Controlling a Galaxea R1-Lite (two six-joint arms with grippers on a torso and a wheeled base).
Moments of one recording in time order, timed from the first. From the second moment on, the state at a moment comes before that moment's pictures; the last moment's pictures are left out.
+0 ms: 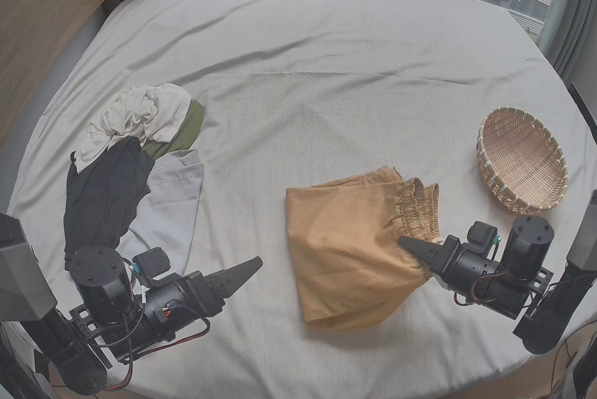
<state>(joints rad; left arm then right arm) -0.57 1.87 -0.12 -1.54 -0.10 -0.75 0.51 1.89 -0.23 -1.53 0.18 0.91</state>
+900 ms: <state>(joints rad) -0.57 1.87 -0.11 -1.54 -0.09 -0.77 0.50 1.72 -0.30 -1.52 0.23 0.81</state>
